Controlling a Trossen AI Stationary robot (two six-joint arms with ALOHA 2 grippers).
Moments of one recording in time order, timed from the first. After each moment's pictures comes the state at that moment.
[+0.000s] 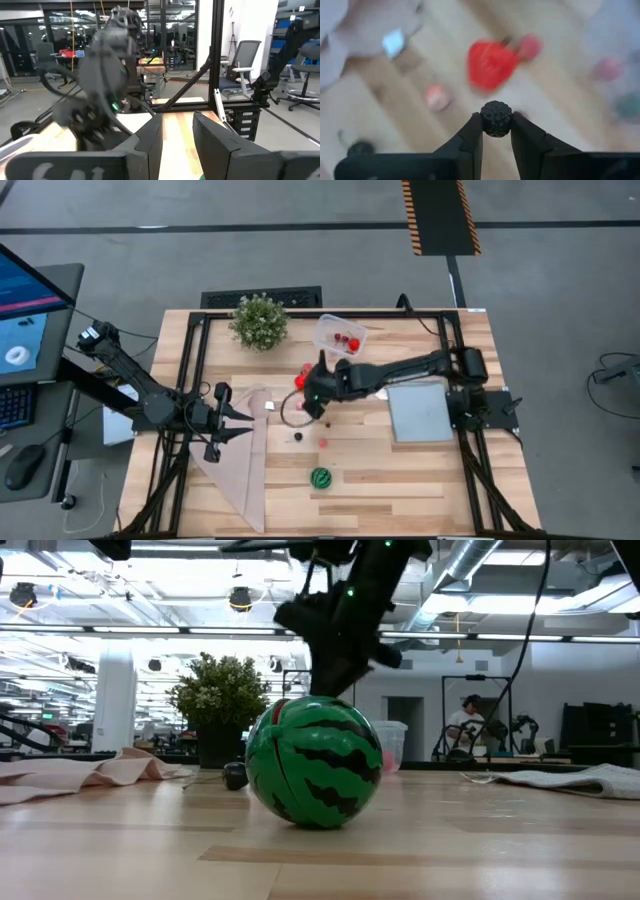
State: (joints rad) left arm -0.73 0.72 0.36 0.48 -0.66 0.06; right arm 0.05 1.98 1.56 -0.72 0.36 0.59
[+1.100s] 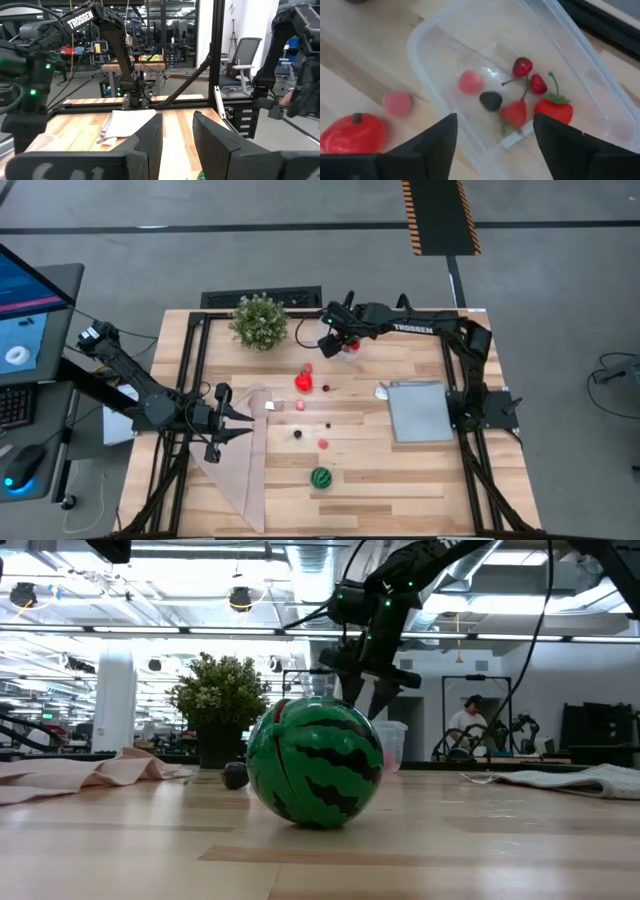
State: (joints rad) left arm -0.73 0.72 0.36 0.46 -0.67 0.04; right arm -0.38 1.94 1.56 -0.80 0.14 0.52
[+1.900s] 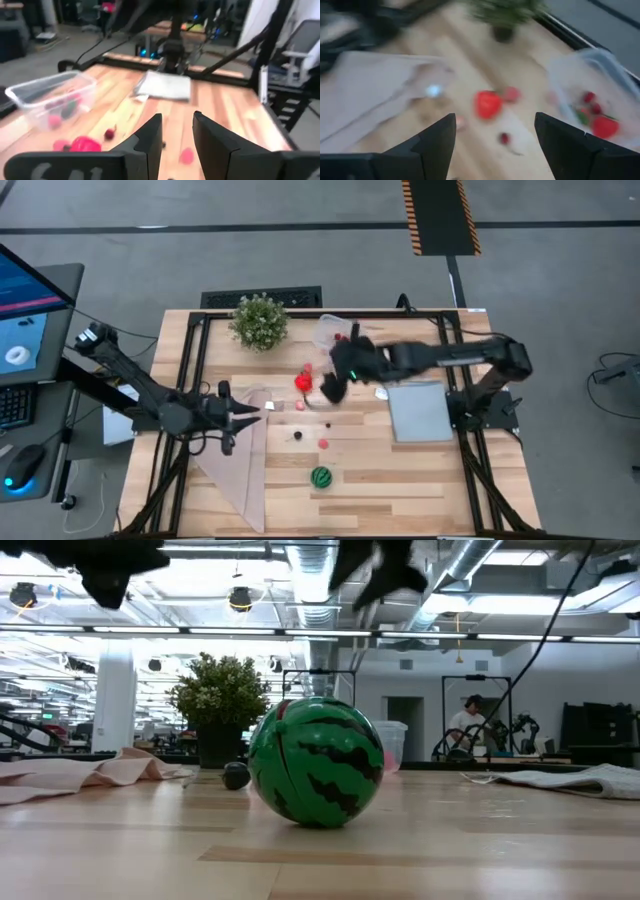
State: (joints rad) left arm -0.69 0.77 0.36 0.25 -0.84 -0.27; right arm 0.07 1.65 1.56 -0.78 0.38 0.52
